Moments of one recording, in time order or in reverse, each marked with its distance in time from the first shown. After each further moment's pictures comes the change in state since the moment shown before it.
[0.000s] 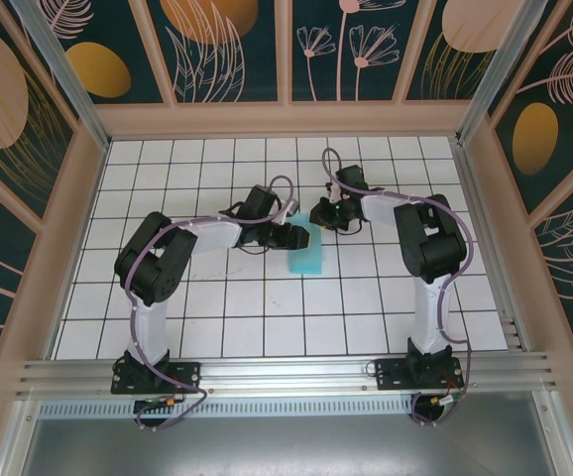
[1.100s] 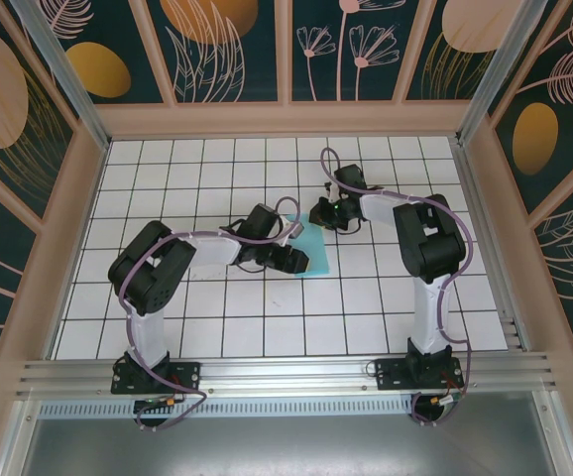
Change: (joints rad) left arm -0.074 -0.076 -0.156 0.019 0.000 0.129; right arm 0.008 0.002 0.016 -0.026 0.020 -0.004
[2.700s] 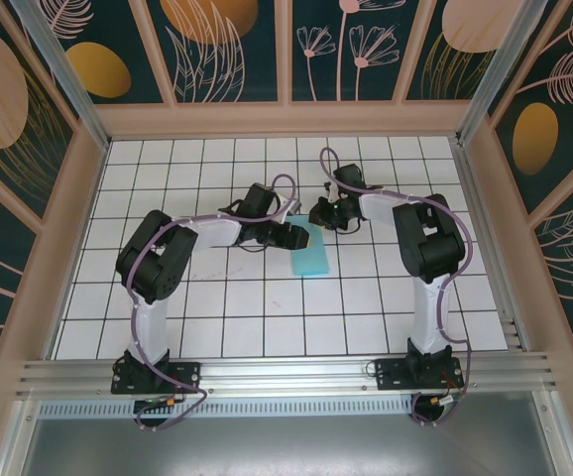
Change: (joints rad) left arm 0.093 0.103 0.189 -0.036 0.019 -0.009; right arm 0.004 0.003 0.010 -0.016 0.004 -0.002
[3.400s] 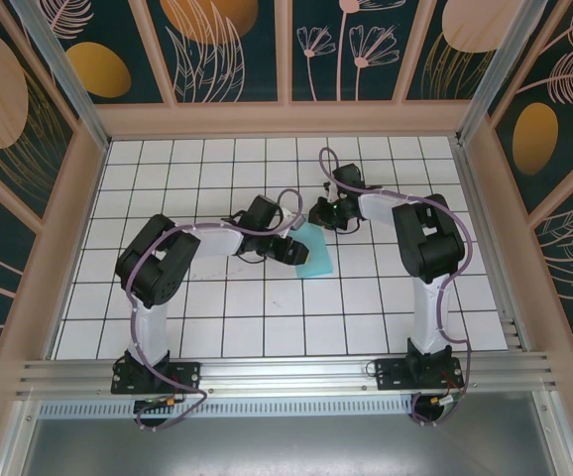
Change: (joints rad) left arm -0.063 -0.042 -0.095 -0.011 -0.019 0.127; right arm 0.005 0.000 0.005 -0.005 0.010 0.000
